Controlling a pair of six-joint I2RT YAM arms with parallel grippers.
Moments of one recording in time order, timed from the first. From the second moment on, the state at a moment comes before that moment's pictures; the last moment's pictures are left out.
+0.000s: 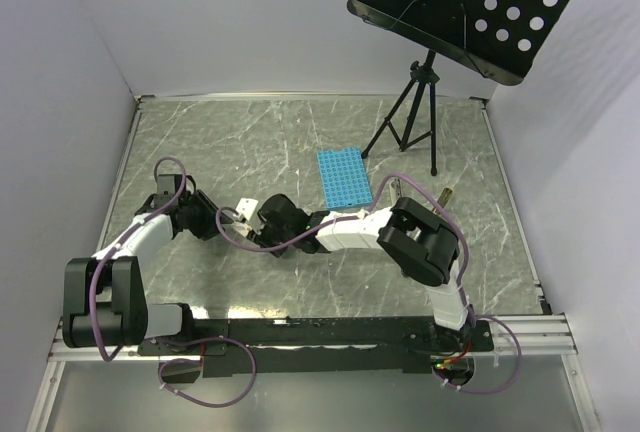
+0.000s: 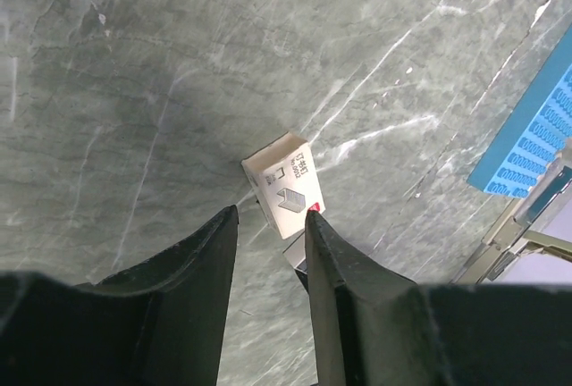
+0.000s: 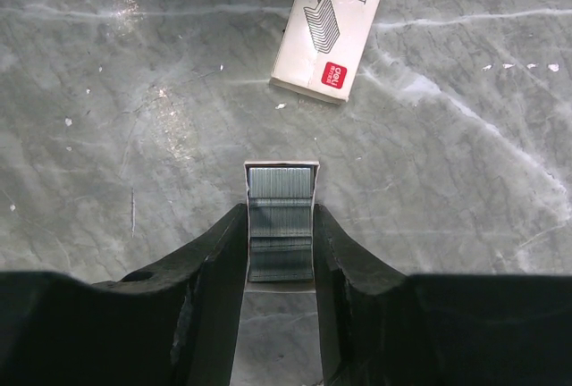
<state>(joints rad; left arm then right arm) 0.03 1.30 0.62 -0.32 0.30 -0.78 1.05 2.00 1.21 0.05 -0.10 -0.15</state>
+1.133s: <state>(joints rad) 0.03 1.35 0.62 -0.29 0.31 -0.78 1.06 2.08 1.32 0.05 -0.02 -0.05</state>
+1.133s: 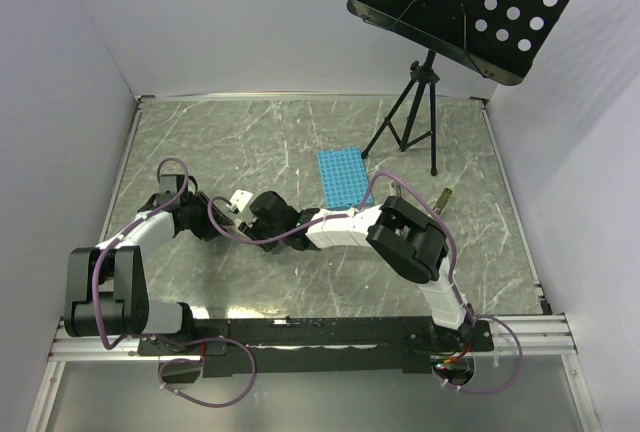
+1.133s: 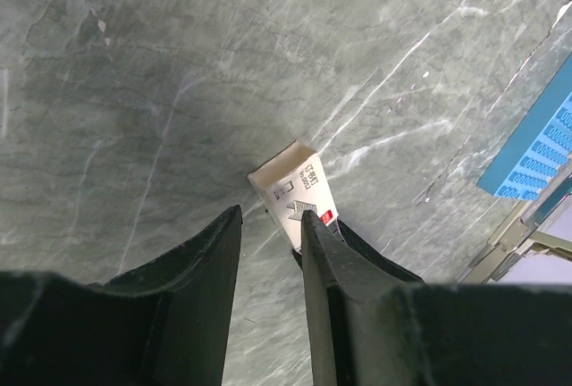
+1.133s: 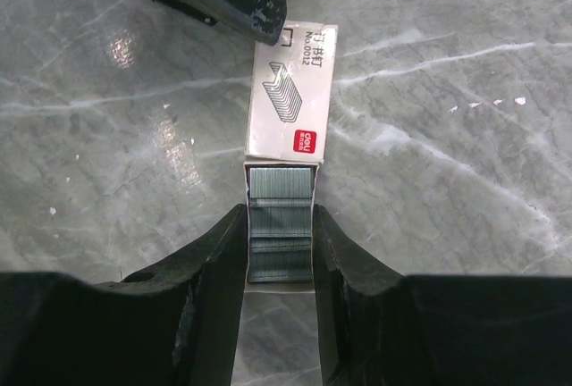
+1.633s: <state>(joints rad) 0.03 1.37 0.61 -0.26 0.32 -0.78 1.06 2.08 1.32 0.05 -0.02 -0.01</state>
